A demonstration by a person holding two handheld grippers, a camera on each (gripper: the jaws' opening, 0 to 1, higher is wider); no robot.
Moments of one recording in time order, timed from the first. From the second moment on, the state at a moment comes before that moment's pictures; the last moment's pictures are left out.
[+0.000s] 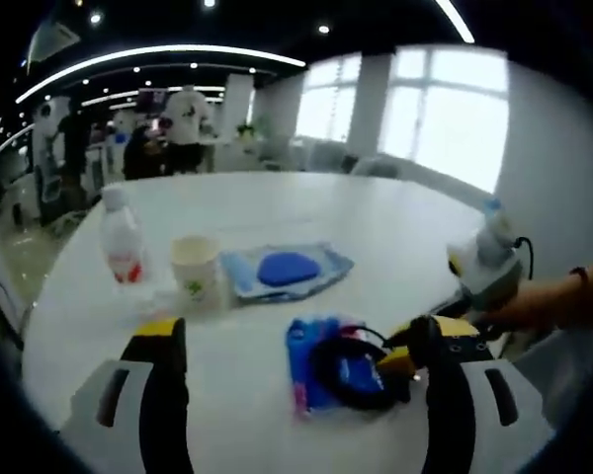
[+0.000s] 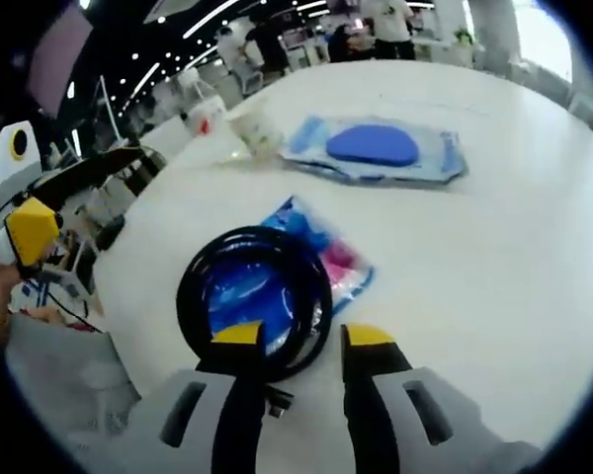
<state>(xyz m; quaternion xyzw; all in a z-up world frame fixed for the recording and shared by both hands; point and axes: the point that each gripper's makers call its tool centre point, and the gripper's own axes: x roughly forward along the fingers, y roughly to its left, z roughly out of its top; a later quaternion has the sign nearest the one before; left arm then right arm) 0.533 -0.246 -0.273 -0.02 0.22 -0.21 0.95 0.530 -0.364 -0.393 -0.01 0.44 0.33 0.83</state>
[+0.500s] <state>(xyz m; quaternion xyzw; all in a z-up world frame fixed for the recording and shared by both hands) 0.523 -0.246 -0.277 0.01 0.22 -0.22 0.95 0.531 -0.371 -0.400 0.00 0.48 0.27 0.84</state>
